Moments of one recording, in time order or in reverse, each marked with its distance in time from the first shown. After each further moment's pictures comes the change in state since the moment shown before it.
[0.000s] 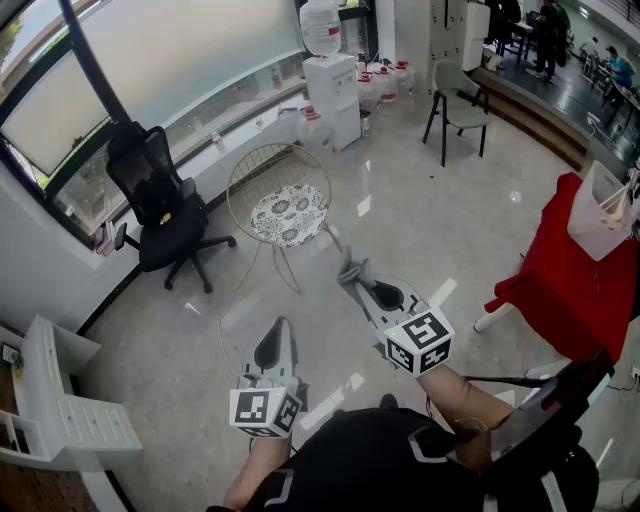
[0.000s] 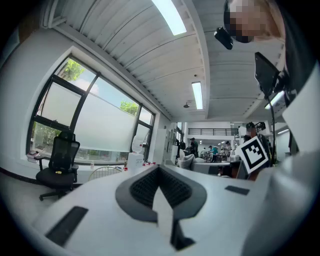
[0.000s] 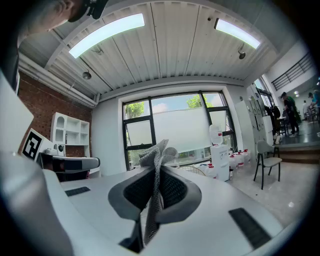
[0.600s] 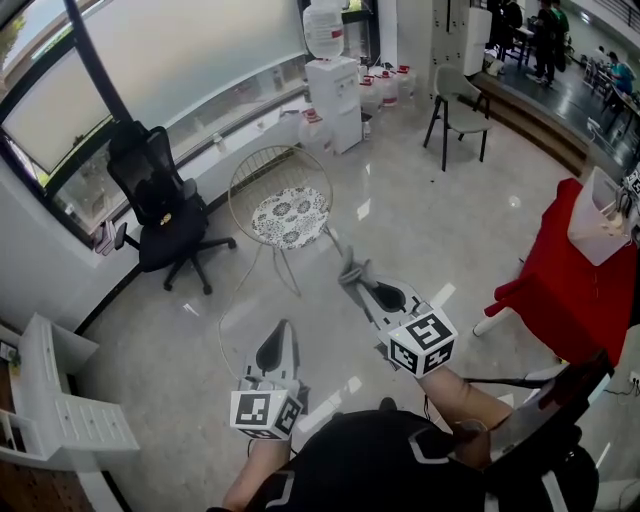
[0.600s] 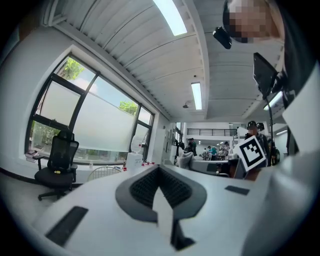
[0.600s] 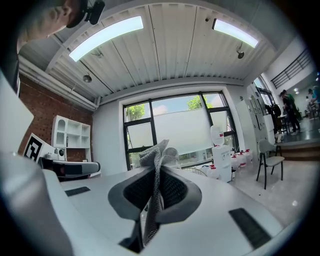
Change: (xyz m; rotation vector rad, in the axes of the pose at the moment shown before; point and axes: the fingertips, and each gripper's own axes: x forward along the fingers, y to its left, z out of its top) left arm -0.002 0.008 0.001 -0.004 -0.002 -0.019; right arm 0.008 0.006 0.007 0.016 -0.028 0.010
